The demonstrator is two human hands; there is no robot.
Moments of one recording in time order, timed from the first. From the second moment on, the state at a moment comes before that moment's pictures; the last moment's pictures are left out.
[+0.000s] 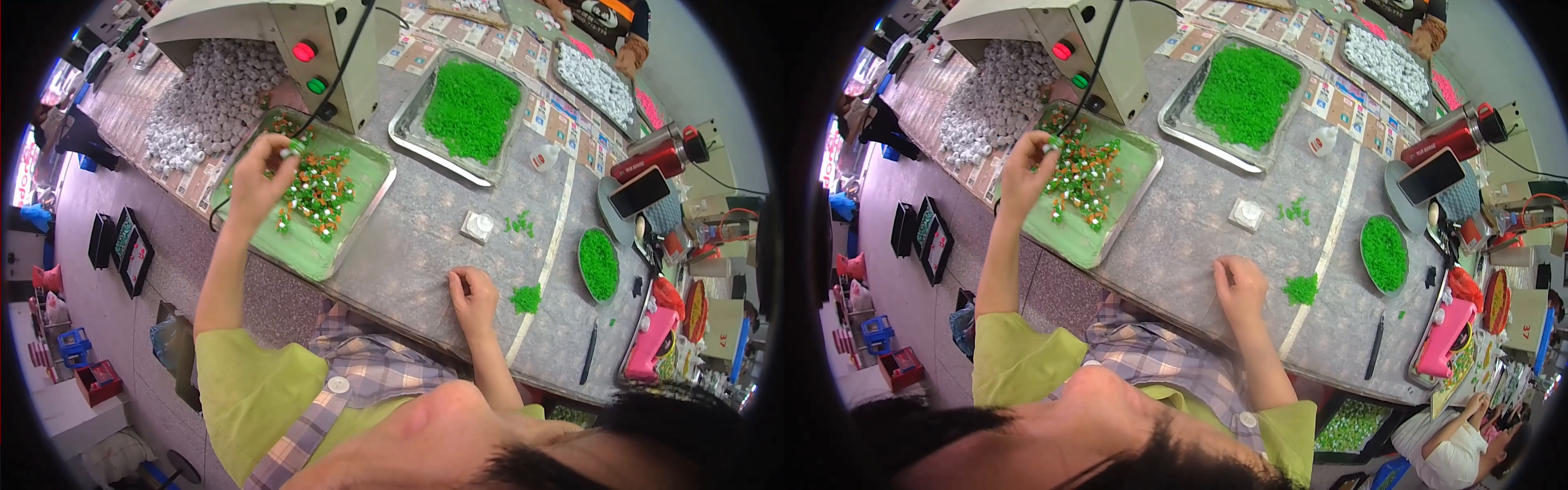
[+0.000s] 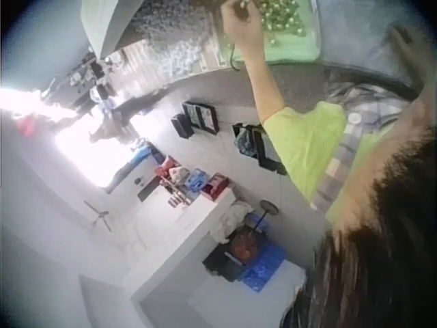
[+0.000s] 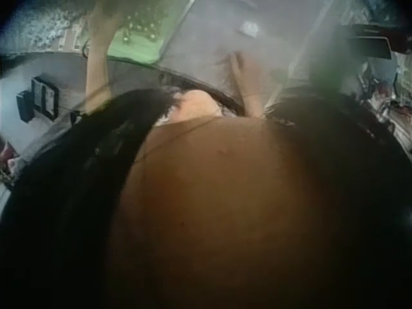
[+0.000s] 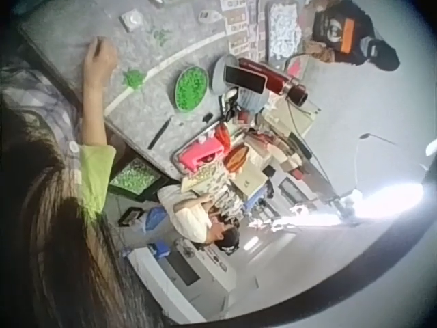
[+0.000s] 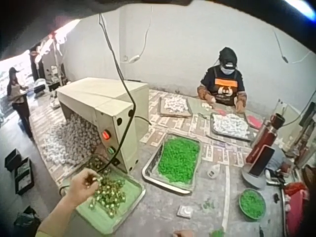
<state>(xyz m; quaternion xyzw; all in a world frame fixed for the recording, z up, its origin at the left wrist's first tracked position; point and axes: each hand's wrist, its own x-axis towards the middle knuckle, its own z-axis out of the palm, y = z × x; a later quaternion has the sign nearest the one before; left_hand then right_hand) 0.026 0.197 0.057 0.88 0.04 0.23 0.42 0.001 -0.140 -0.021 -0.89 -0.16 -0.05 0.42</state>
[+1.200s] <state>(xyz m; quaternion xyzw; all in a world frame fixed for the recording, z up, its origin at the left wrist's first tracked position) 0.000 0.012 -0.016 0.48 0.07 -0.30 0.82 0.021 -0.237 0.014 -0.92 -0.01 -0.04 0.40</state>
